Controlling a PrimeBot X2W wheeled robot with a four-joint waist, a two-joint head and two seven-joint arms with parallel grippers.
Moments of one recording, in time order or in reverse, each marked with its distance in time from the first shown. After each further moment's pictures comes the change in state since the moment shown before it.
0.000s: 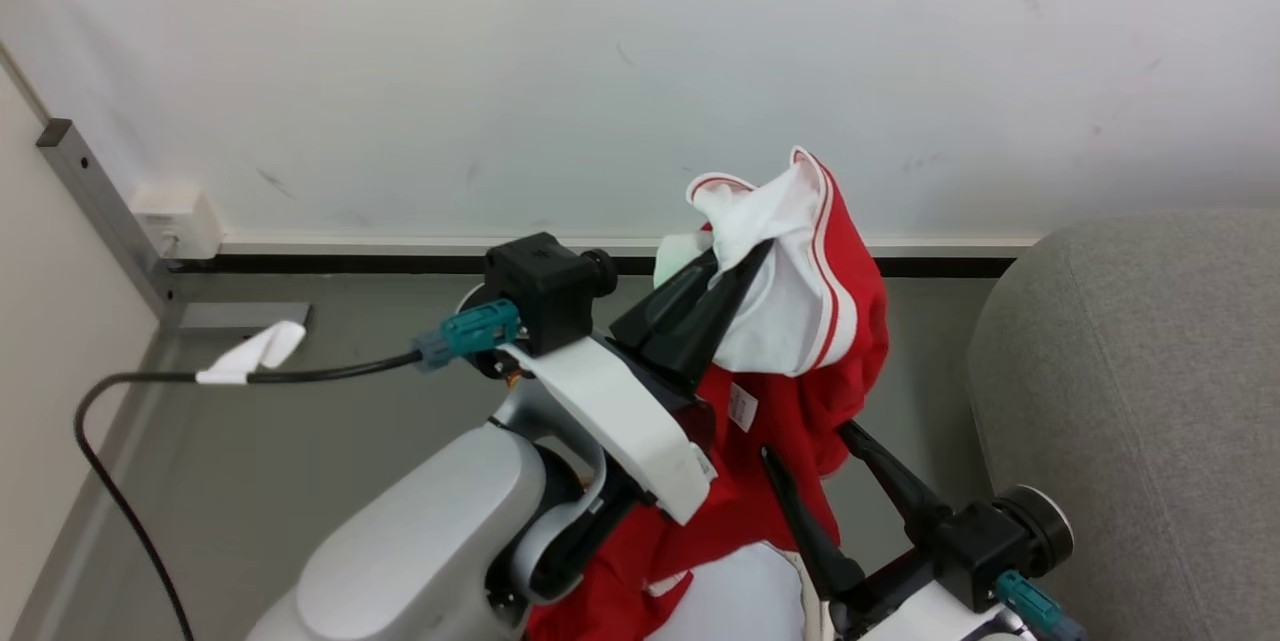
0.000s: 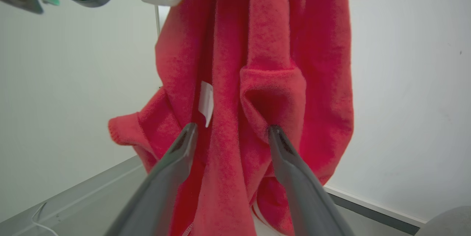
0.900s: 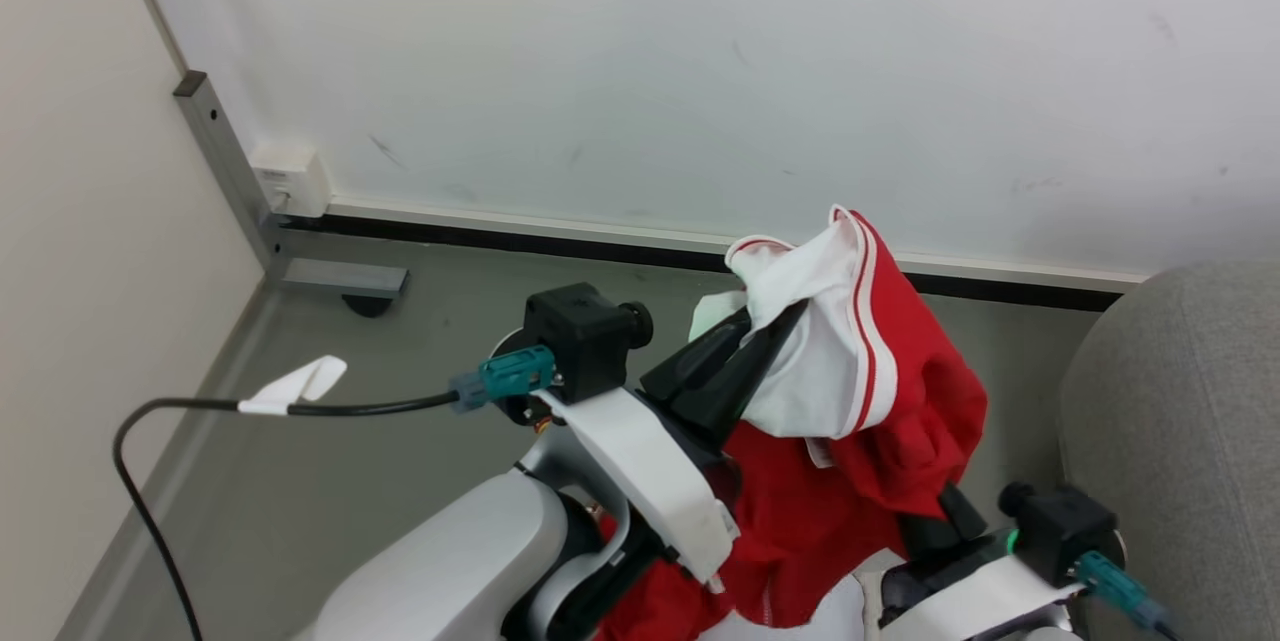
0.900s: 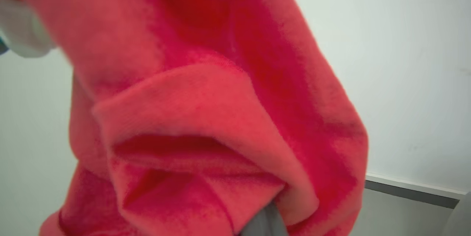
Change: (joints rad) left arm 0.046 -0.008 -0.049 -0.048 -0.010 0.014 0.027; right arm 0.007 0.016 -0.121 0.065 0.133 0.000 0.002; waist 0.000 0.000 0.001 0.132
